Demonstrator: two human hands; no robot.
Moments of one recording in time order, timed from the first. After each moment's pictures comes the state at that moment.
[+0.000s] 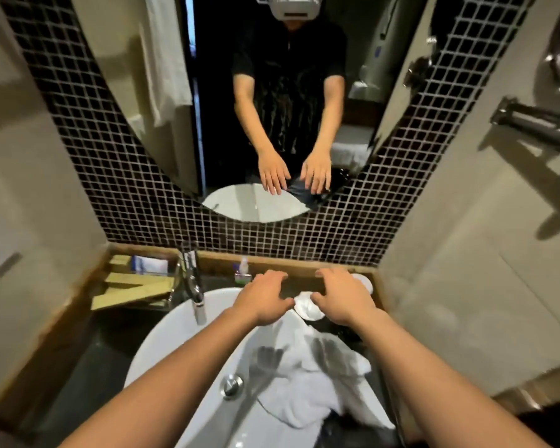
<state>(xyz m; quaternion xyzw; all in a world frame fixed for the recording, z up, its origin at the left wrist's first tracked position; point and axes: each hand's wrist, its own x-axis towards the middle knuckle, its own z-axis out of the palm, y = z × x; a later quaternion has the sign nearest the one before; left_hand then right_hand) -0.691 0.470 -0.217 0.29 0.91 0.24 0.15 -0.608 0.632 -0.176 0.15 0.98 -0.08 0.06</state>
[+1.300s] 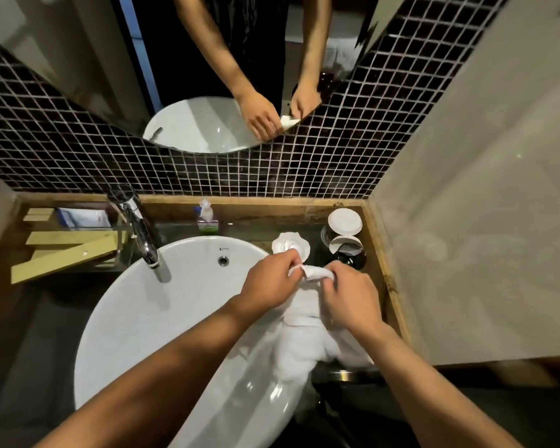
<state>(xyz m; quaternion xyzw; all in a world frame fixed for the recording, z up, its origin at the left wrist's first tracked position) -0.678 0.539 -0.312 0.34 0.86 0.33 0.17 -0.562 0.674 -0.298 0.26 0.95 -0.18 -0.03</state>
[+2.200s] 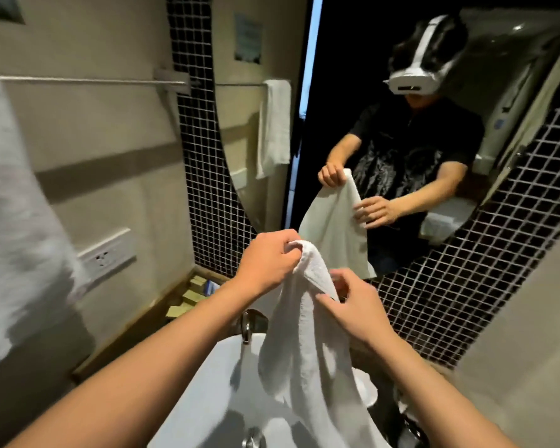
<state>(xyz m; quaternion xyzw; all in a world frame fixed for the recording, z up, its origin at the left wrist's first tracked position) -0.723 0.413 -0.066 0.17 0.88 0.42 -0.17 -0.671 0.610 -0.107 -0.06 0.92 -0.36 -0.12</state>
